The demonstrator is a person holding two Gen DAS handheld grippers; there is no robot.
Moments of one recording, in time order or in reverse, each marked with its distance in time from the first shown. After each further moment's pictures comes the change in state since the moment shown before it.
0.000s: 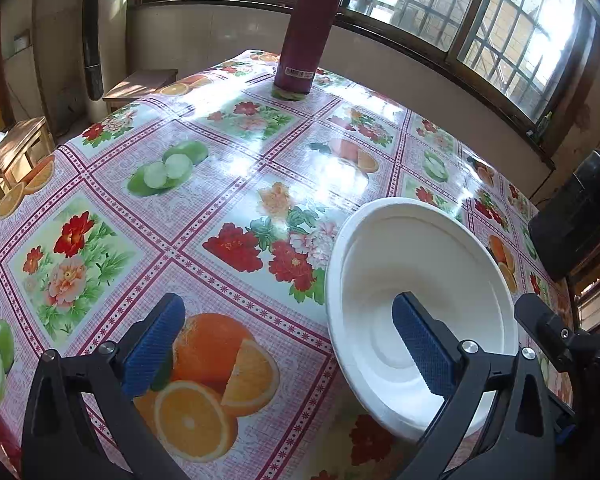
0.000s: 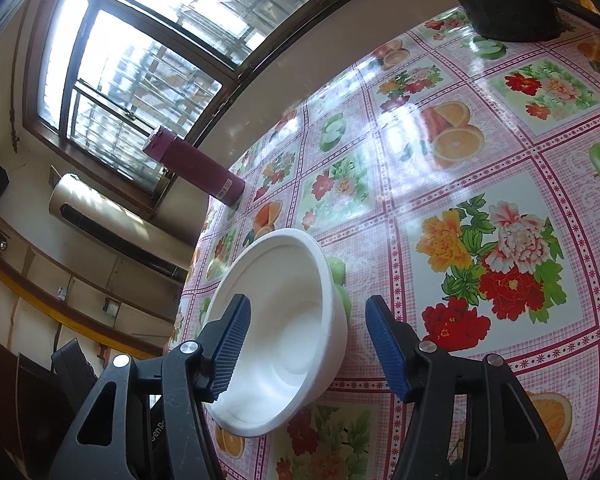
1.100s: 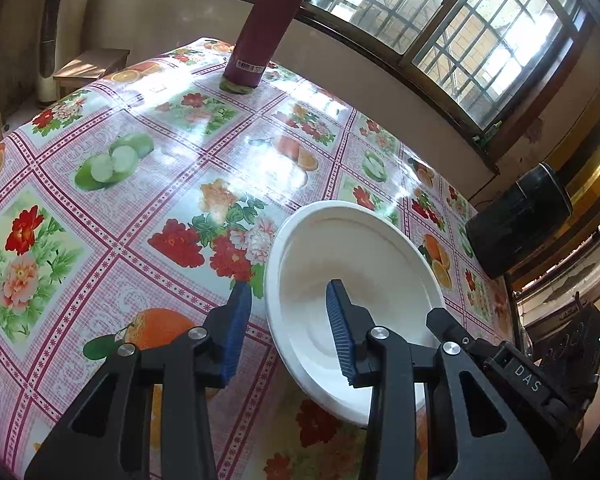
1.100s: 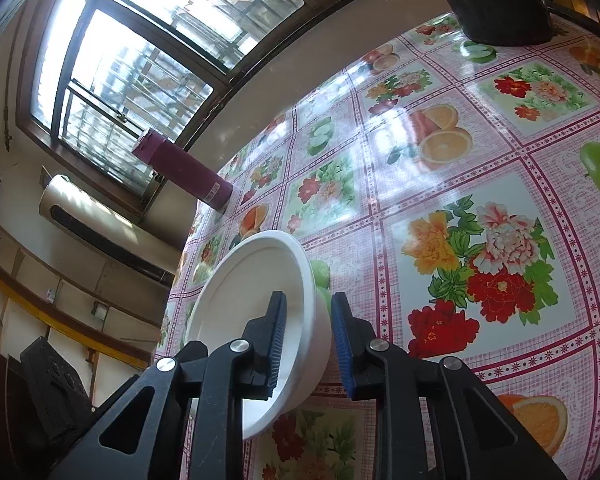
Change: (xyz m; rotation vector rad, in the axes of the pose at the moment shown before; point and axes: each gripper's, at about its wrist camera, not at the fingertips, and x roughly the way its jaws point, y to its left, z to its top) left arm -0.008 0.005 0.011 -0.028 0.074 -0.281; right arm 0.003 -0.002 -0.004 -0.006 -0.017 -0.059
